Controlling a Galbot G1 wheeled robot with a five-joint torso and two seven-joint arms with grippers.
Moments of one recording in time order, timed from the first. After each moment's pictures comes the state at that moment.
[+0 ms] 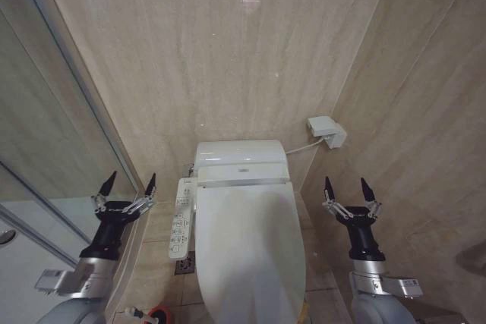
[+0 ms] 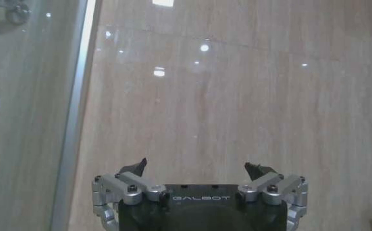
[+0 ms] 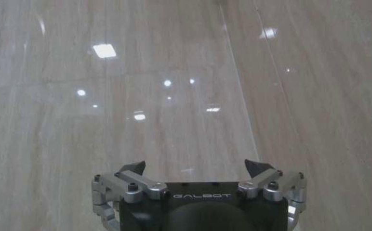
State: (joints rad) left arm 1.59 -1.25 -0.73 -2.30 -0.44 -0.15 0.03; right arm -1.55 1.34 0.65 2.08 0.41 0.51 -0.03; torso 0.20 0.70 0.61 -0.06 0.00
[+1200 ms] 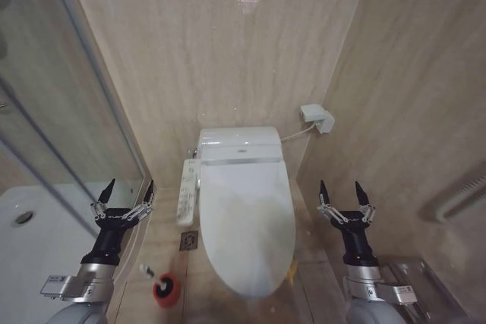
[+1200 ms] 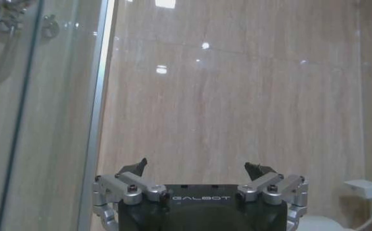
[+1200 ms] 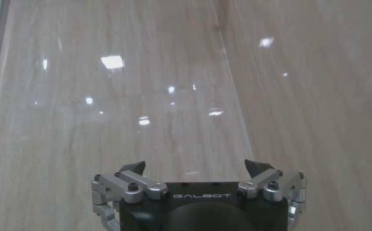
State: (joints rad) left arm 1.57 -1.30 -0.71 -2.22 -0.40 -0.17 0.07; right arm -1.56 1.40 0.64 2.08 0.40 0.53 -0.08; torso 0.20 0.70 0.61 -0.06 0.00
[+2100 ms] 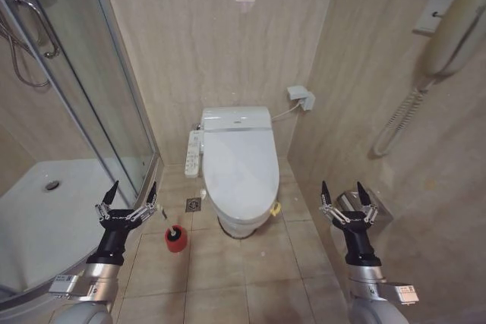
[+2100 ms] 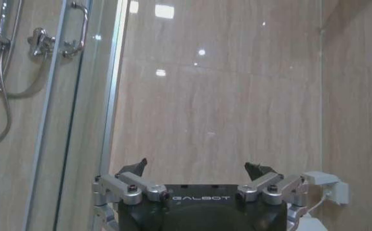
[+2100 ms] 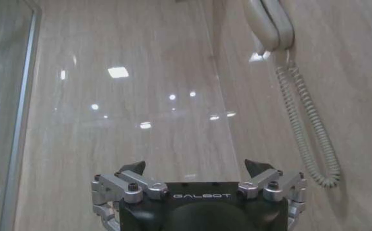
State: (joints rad) left arm 1.57 -1.32 -0.70 -2.21 -0.39 -0.19 0.08; right arm -1.56 1.38 0.64 2.06 0.40 0.55 -0.08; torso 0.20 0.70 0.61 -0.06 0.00
